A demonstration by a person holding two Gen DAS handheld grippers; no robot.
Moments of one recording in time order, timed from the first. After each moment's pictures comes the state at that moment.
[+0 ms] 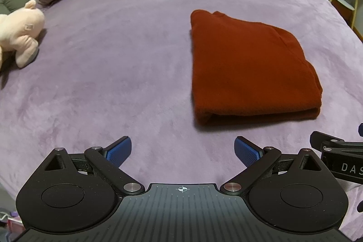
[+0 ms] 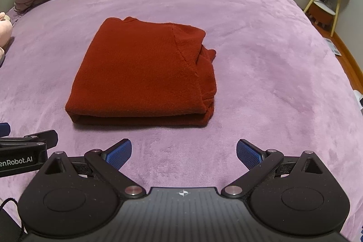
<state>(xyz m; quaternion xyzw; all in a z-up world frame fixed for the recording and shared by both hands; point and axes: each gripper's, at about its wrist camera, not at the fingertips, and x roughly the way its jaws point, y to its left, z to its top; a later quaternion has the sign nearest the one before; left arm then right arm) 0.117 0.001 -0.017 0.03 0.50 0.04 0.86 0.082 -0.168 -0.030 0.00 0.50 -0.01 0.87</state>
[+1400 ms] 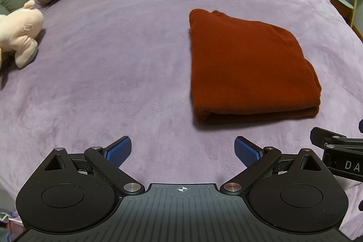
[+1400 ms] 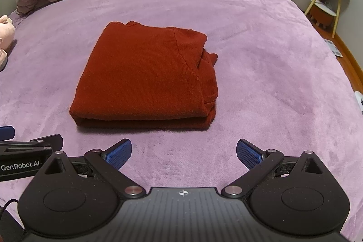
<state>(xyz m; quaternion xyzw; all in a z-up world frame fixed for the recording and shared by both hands) 0.116 0.000 -0.017 0.04 0.51 0.04 0.86 0.081 -0.168 -0.025 0.00 0.49 -0.01 0.87</state>
